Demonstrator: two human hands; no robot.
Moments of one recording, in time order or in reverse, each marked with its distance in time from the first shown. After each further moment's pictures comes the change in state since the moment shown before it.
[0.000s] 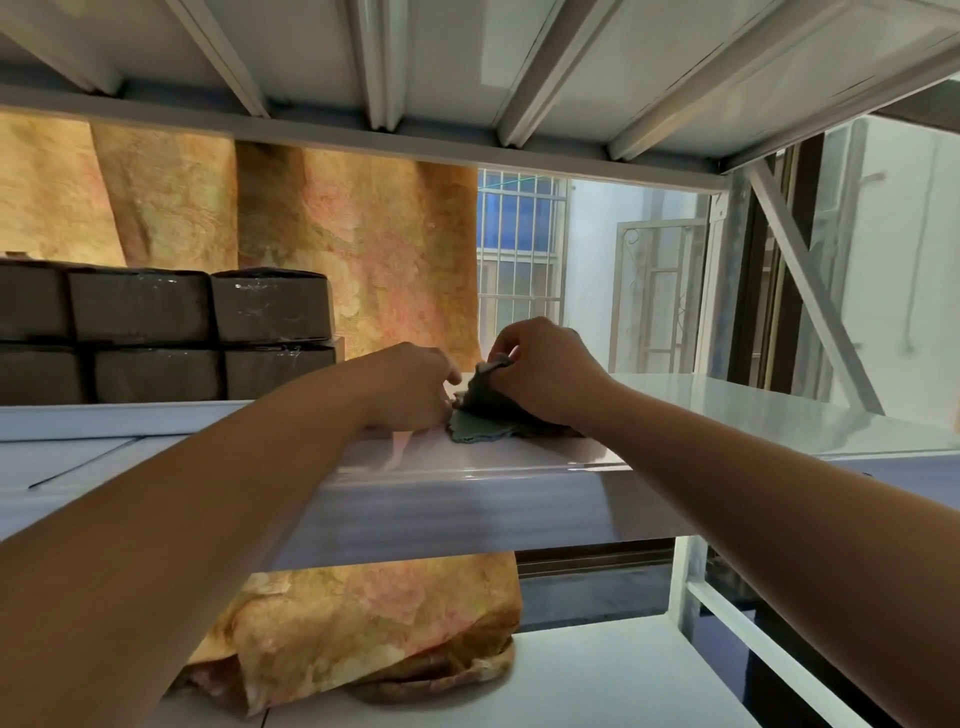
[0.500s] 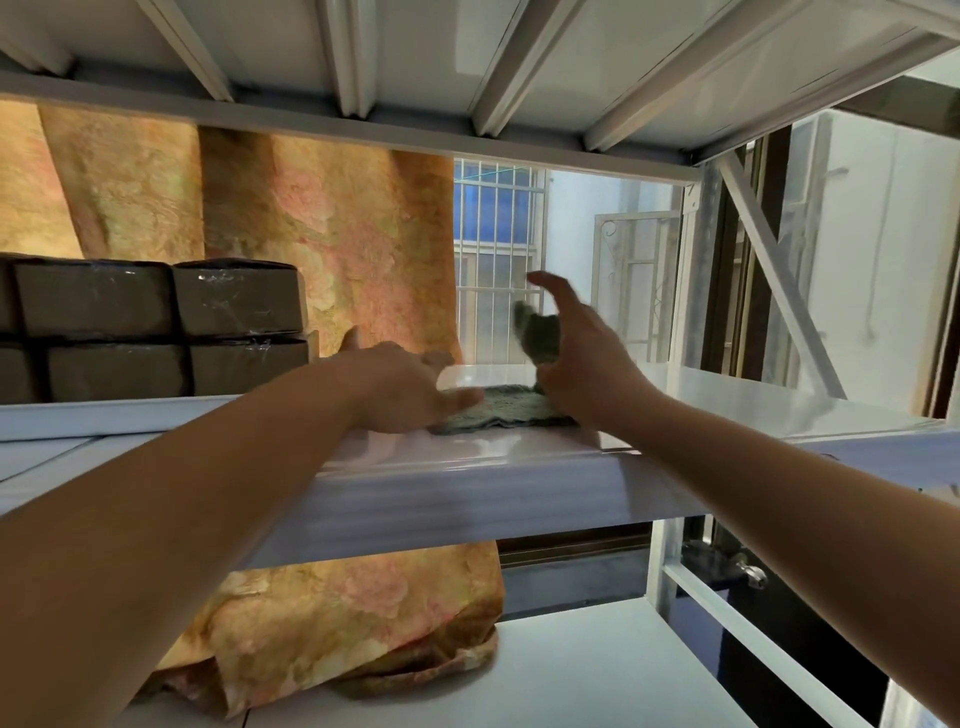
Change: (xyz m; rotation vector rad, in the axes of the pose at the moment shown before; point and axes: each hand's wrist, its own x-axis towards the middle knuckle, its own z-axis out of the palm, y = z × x) left_hand -0.001 0.014 0.003 0.255 -0.080 -0.044; right_hand -0.024 0.032 -0.019 0.109 0.163 -0.031
